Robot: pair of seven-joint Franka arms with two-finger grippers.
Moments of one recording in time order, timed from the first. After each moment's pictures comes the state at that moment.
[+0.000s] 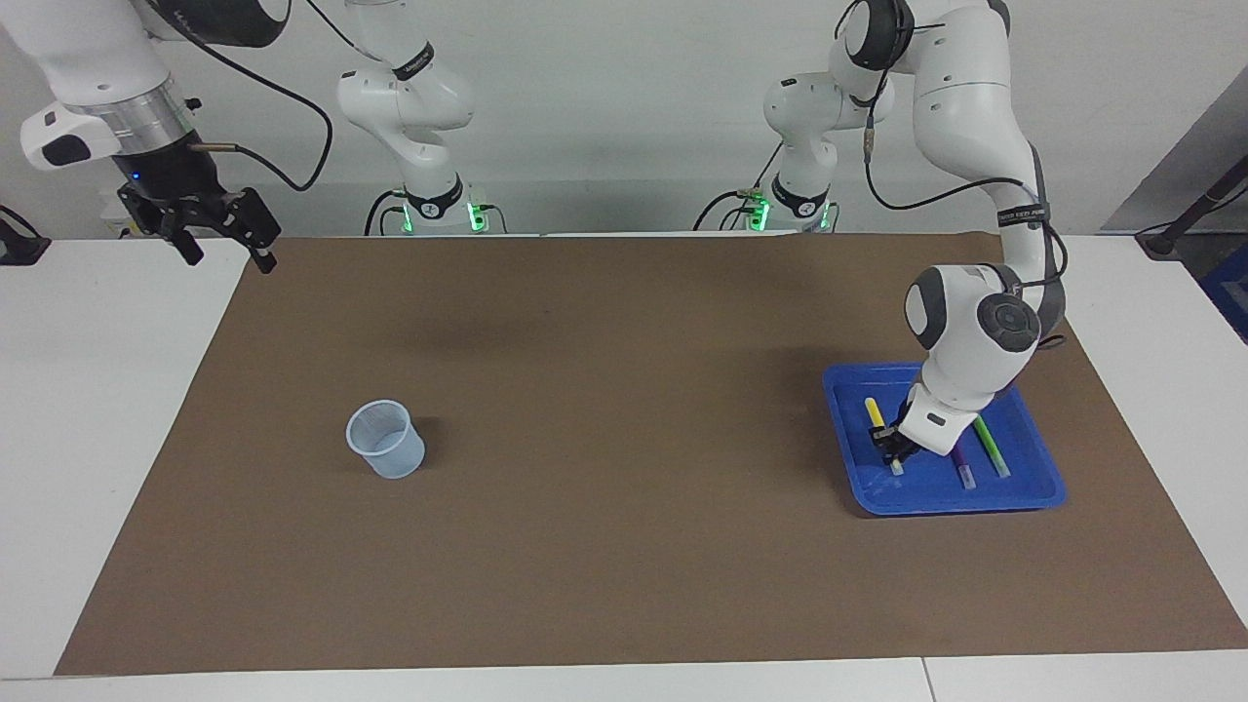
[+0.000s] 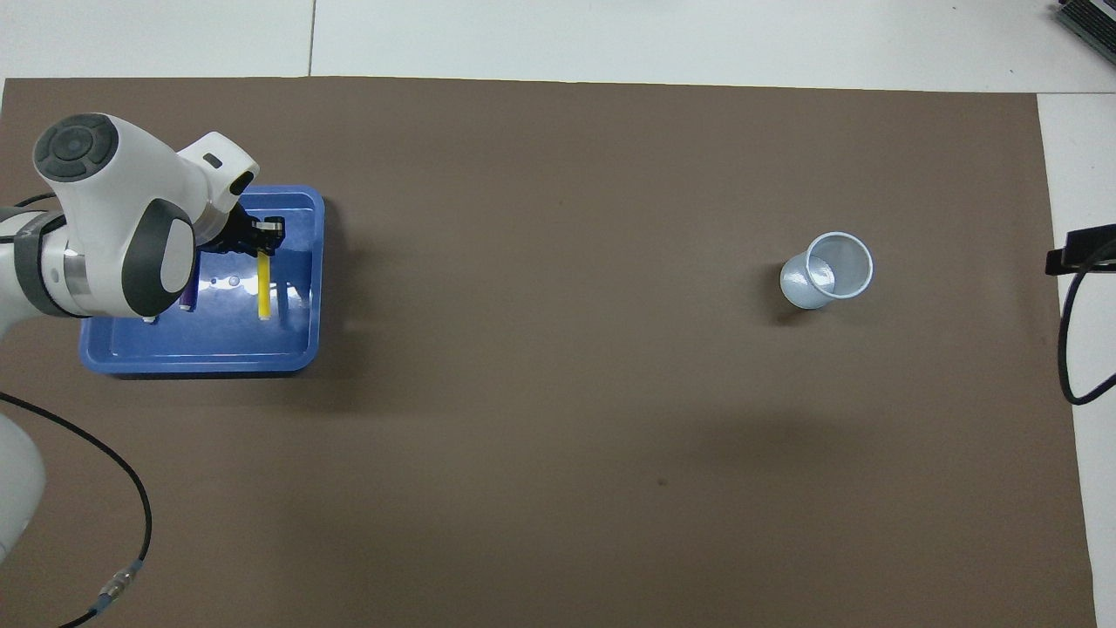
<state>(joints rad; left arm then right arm) 0.07 0.45 -0.16 -1.72 0.08 2.19 -0.16 -0.06 -0.06 -0.08 -1.62 0.02 1.66 0.07</state>
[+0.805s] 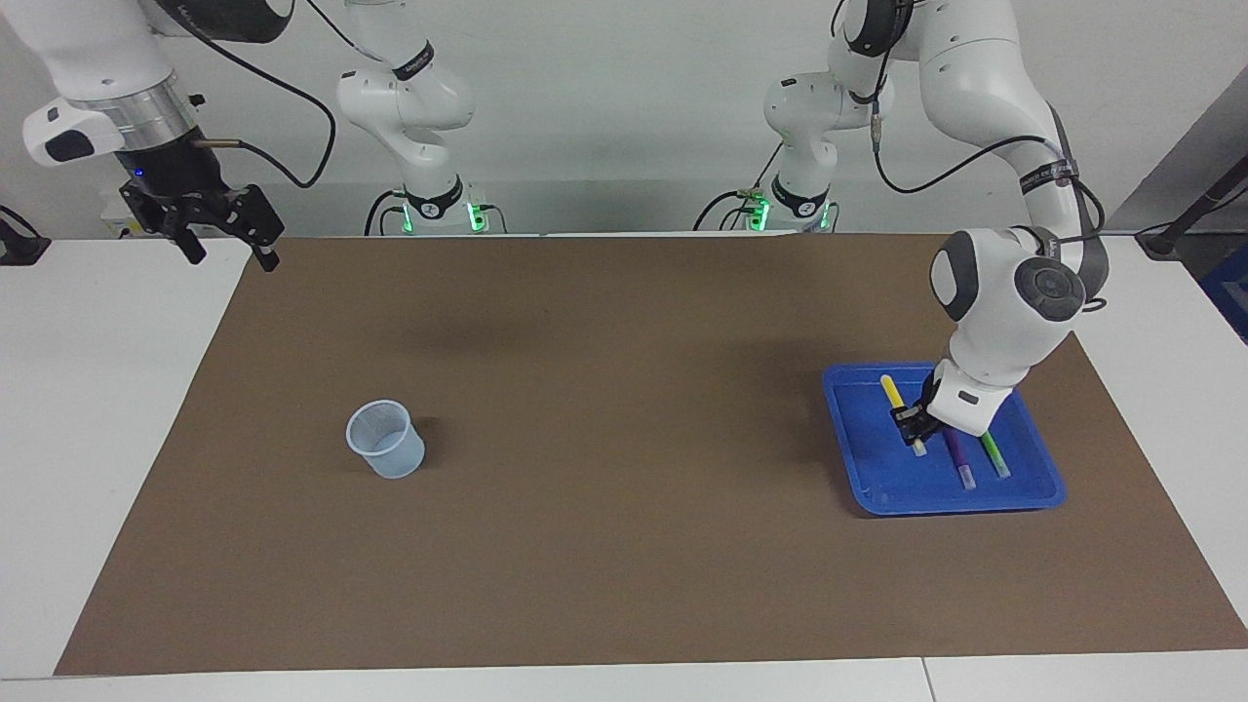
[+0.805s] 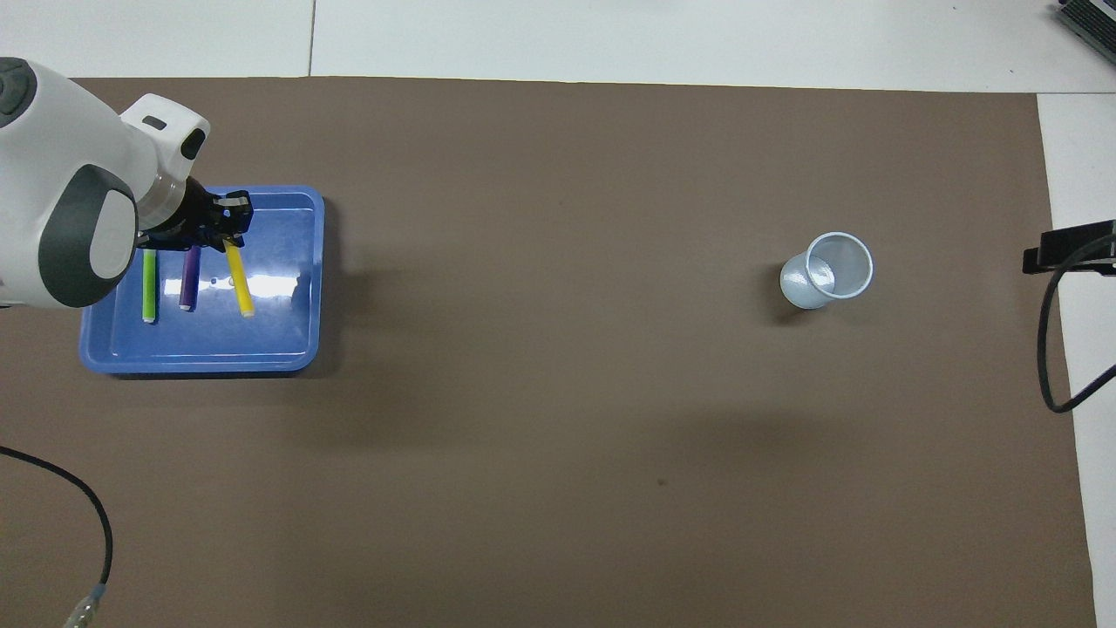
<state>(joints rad) 0.07 0.32 -0.17 -1.65 0.08 1.95 -0.42 -0.04 -0.06 -0.05 -1.61 0.02 1.66 0.03</state>
